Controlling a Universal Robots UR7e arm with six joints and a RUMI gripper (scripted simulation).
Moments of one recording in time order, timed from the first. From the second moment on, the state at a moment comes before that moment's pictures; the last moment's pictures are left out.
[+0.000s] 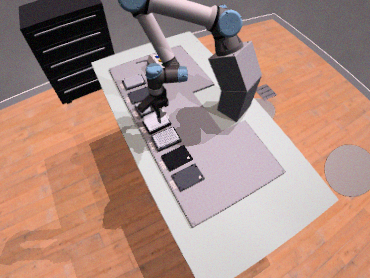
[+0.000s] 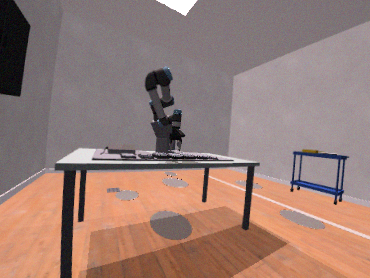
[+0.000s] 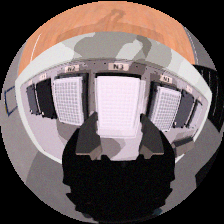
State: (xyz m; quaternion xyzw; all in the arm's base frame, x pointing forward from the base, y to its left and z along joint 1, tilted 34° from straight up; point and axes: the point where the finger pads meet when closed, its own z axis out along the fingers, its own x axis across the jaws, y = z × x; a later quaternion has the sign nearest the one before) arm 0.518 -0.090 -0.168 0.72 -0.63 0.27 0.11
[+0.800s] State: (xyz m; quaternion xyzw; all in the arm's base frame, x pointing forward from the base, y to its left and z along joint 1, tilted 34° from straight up) arm 0.518 -0.180 -0.114 0.72 -0.63 0.27 0.11
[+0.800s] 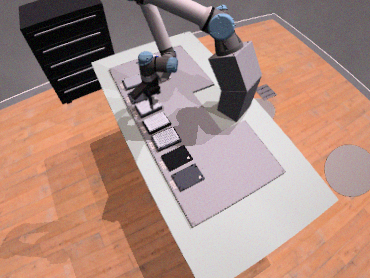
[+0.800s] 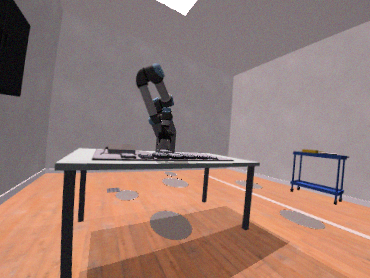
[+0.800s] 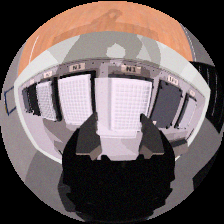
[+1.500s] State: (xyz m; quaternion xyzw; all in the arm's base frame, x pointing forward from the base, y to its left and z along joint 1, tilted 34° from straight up) arm 0.519 -0.205 -0.102 0.72 -0.63 0.27 0.11
